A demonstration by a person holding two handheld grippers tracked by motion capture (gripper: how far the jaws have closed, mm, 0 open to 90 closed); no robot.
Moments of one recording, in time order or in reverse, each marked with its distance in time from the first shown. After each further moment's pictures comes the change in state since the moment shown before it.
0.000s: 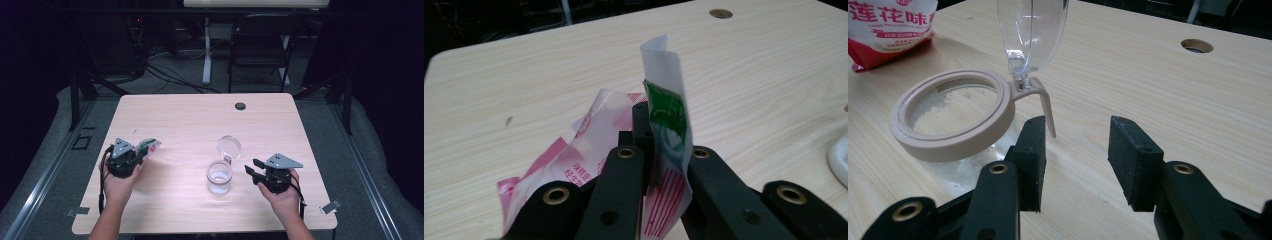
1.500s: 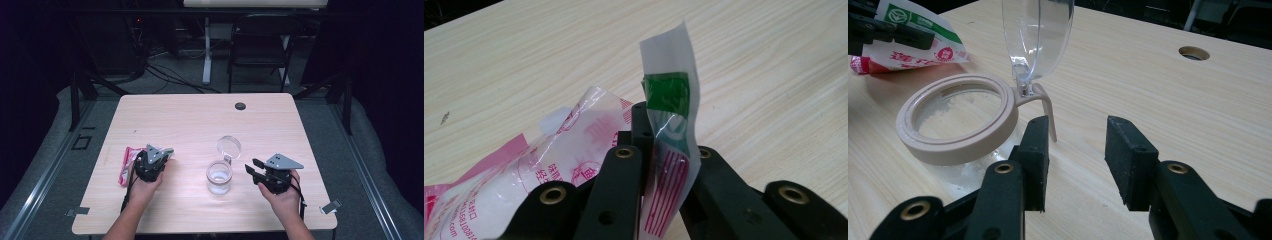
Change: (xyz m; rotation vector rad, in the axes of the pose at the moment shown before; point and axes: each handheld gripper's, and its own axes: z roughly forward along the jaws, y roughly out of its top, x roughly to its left) left arm -0.049 -0.022 0.054 0.131 0.014 0.157; right arm 0.003 0.002 -0.003 -0.015 -0.005 -0.015
